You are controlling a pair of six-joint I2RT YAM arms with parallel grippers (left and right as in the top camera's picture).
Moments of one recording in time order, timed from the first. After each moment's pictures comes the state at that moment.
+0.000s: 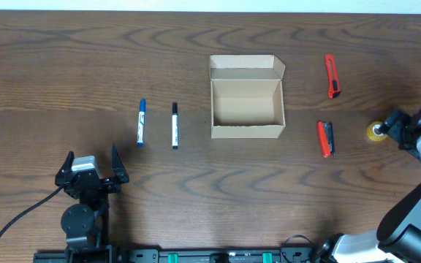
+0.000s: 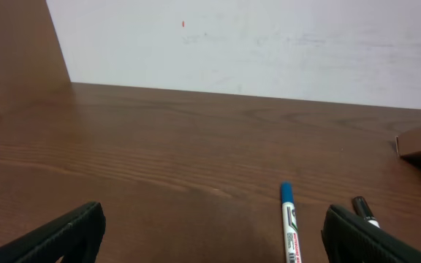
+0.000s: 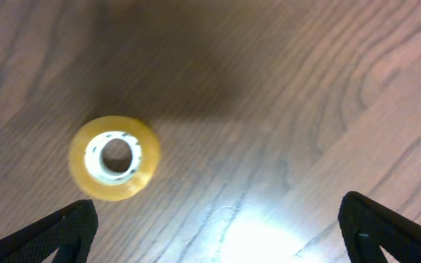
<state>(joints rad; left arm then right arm) 0.09 0.01 0.03 -0.12 -0.05 -0.02 -0.60 1.66 1.10 -0.59 0.16 0.16</state>
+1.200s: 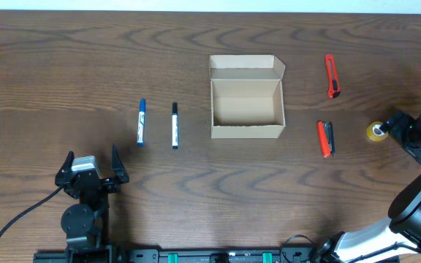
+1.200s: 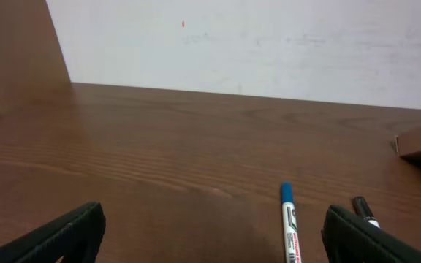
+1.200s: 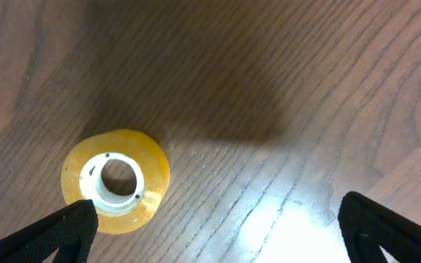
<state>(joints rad) 0.09 0.01 0.03 -0.12 -0.05 -0.02 -0.65 1.82 1.18 -0.59 0.03 0.17</state>
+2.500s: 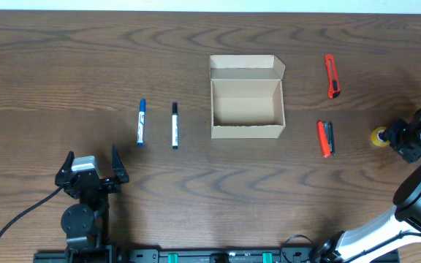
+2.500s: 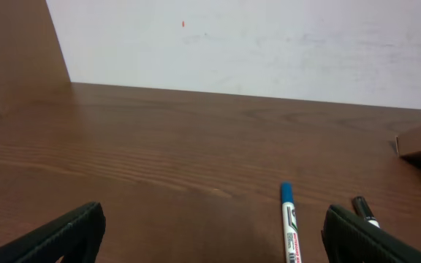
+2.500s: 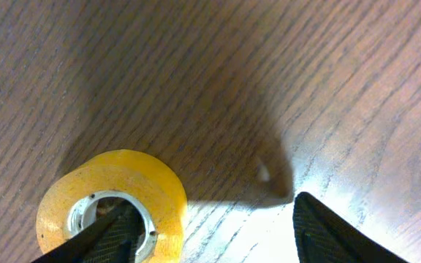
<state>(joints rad) 0.09 0.01 0.03 -0.12 -0.05 -0.02 -0.65 1.92 1.18 -0.56 0.04 0.18</state>
